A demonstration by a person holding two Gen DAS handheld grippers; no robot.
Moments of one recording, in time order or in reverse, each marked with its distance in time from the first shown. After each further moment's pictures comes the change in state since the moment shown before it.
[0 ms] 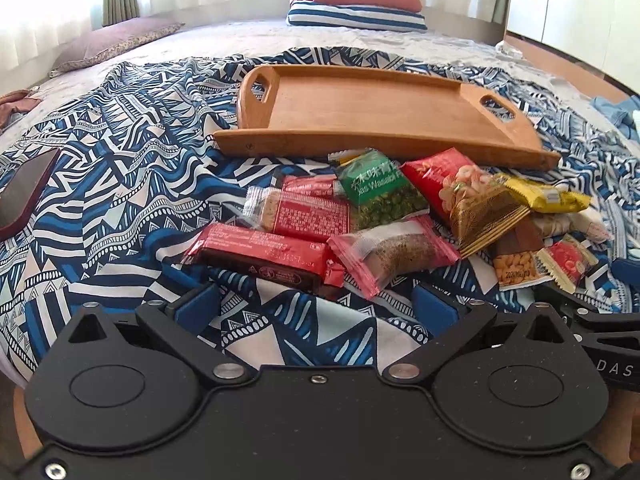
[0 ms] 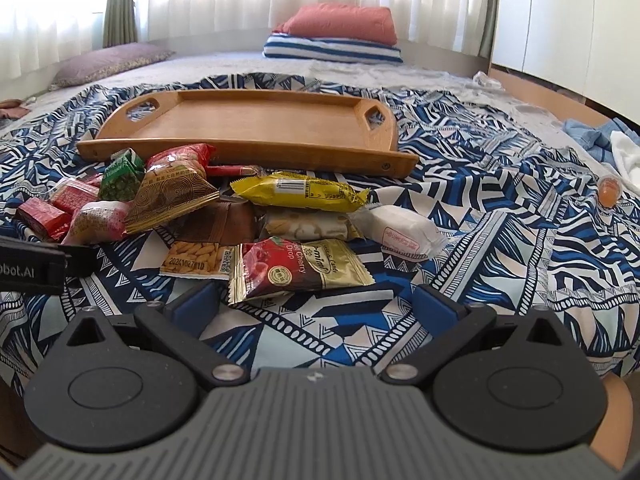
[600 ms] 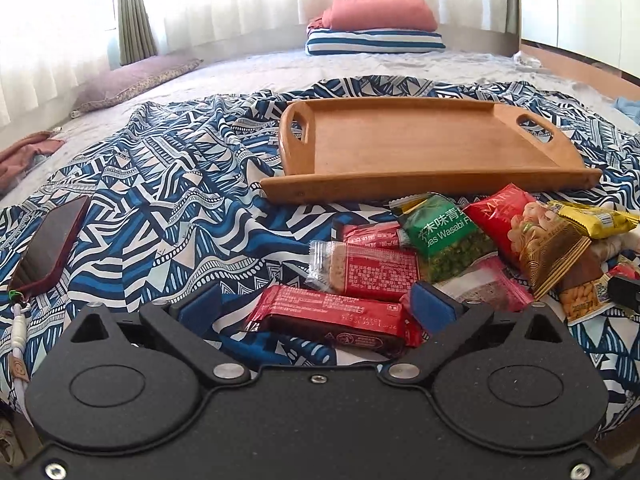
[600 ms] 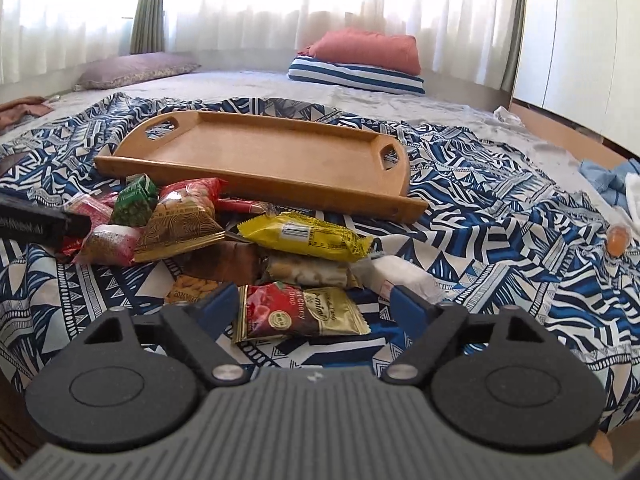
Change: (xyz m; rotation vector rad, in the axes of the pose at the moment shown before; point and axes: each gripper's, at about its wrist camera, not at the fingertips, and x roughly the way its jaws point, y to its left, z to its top) left arm 0.015 0.020 0.017 0.066 -0.093 0.115; right arm -0.006 -0.006 0.016 -0.065 -0.057 0.047
